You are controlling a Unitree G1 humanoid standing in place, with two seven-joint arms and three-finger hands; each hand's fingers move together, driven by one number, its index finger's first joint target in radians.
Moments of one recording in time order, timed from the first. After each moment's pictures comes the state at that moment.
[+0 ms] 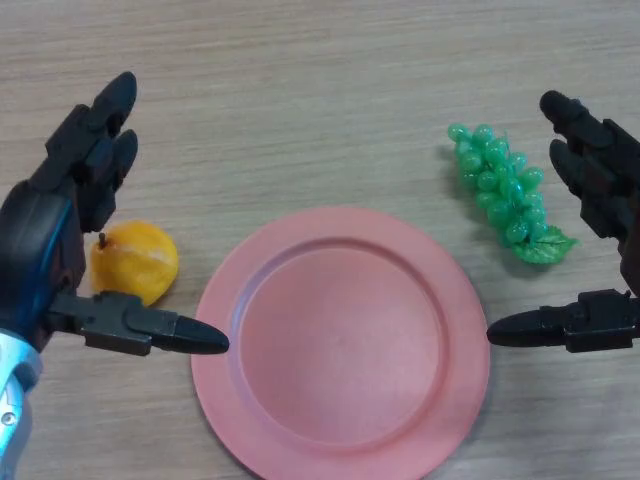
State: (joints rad) left arm -0.03 0.27 0.17 -0.60 -0.05 0.44 -0.26; right arm -0.03 -0.26 -0.11 -0.55 -0.02 0.35 0.31
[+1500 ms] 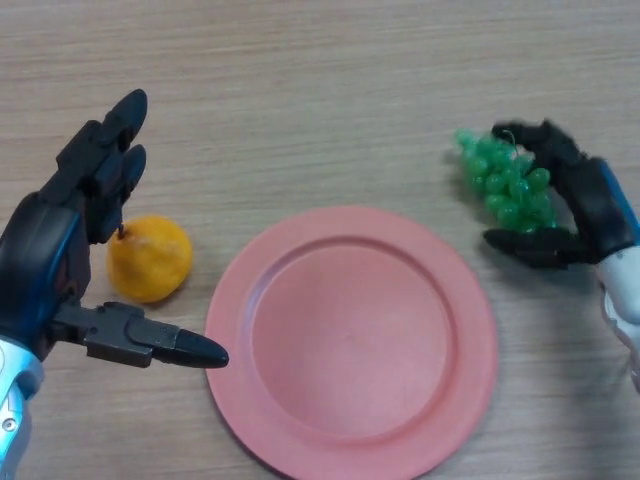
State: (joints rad) left arm -0.01 0.27 0.17 -0.58 -0.05 0.41 -0.30; right arm -0.62 -0.34 0.01 0.99 -0.41 -0.52 -0.12
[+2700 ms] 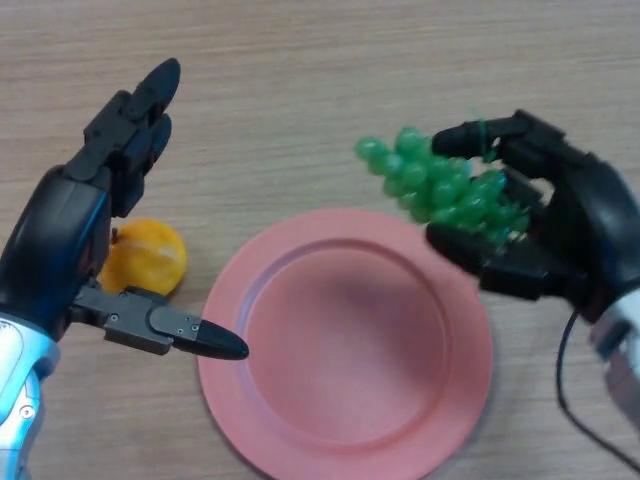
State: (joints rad) left arm -0.07 0.27 0.12 -0.62 0.03 0.41 -0.32; right arm -0.12 -0.20 0.13 -0.48 0.10 0.49 0.09
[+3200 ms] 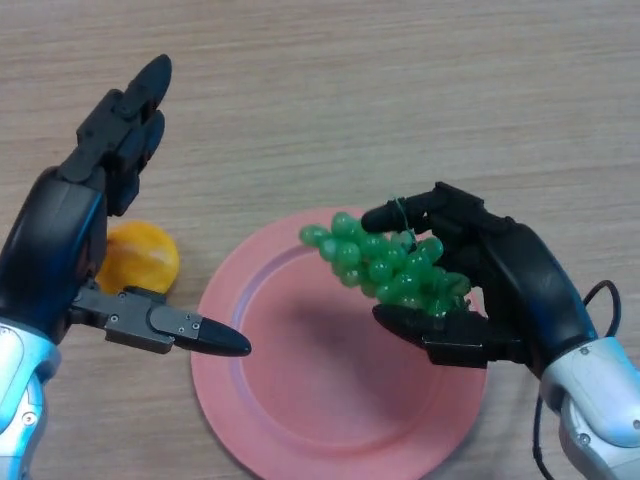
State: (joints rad) left arm -0.06 0.27 0.12 -0.64 0.01 0.40 -0.28; right arm -0.06 -0.19 0.24 -0.55 -0.06 0.50 0.10
